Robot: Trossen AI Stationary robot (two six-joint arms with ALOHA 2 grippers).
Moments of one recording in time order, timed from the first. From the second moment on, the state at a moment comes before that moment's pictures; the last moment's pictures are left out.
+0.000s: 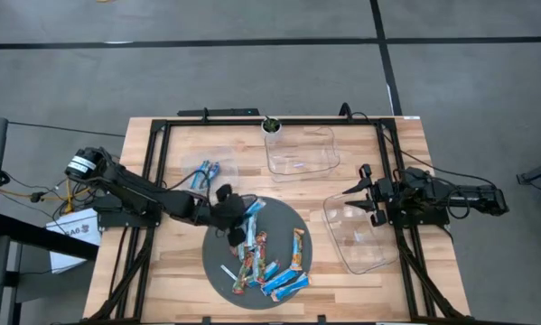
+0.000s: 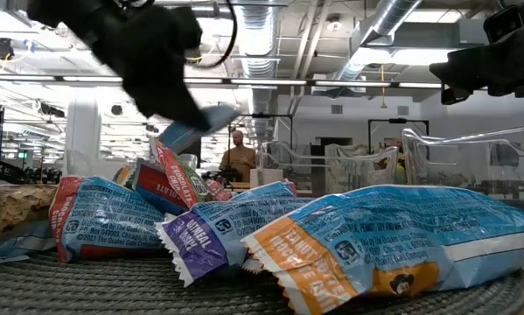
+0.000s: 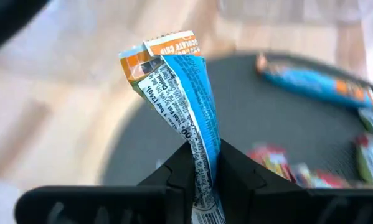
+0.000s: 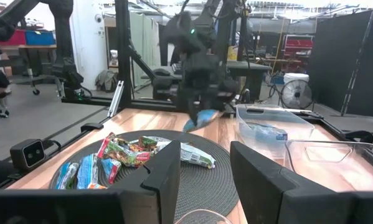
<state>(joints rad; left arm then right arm) -0.29 1.45 0.75 -0.04 -0.43 -0.43 -0.05 0.02 0.01 0.04 -0.23 -0.08</state>
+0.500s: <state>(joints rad) -0.23 1.42 0.75 0.43 -0.59 0.09 -0.05 0.02 0.01 0.04 -0.23 -0.08</state>
